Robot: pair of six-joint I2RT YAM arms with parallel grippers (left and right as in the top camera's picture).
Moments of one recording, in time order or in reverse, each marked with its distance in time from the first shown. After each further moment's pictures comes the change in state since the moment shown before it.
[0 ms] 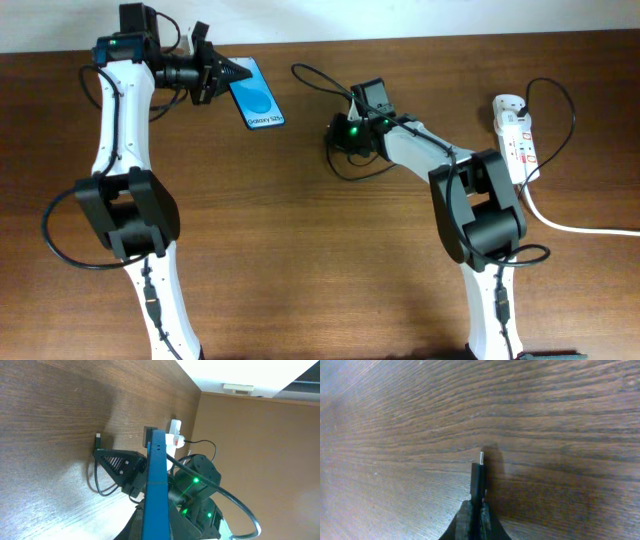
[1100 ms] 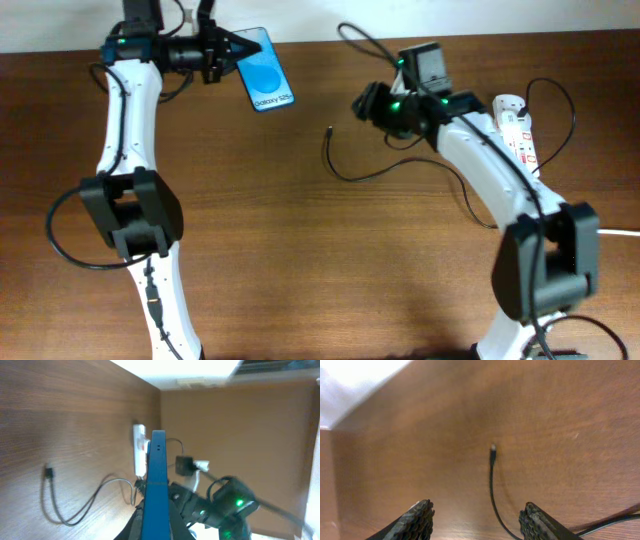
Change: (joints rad) left arm -0.021 -0.002 0.001 0.266 0.156 -0.118; right arm -0.076 -0.375 -0.038 -0.275 0.083 0.014
